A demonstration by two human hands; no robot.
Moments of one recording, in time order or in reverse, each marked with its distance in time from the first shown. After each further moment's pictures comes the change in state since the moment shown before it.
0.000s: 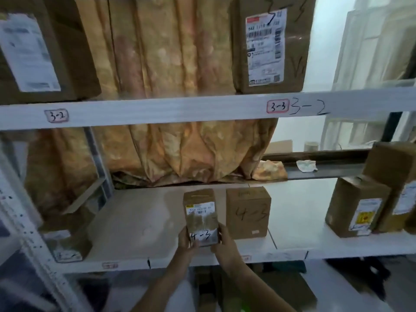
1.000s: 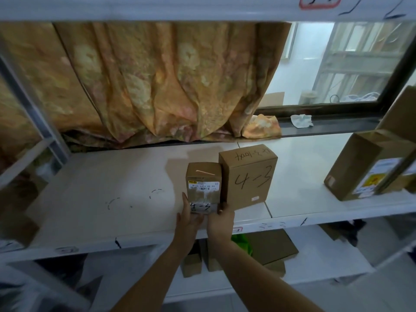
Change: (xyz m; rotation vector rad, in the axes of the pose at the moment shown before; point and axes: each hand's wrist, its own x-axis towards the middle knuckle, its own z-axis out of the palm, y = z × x) left_hand 0.065 -0.103 0.054 -0.025 -0.088 -0.191; right_hand 0.073 0.073 0.015 0.134 0.456 0.341
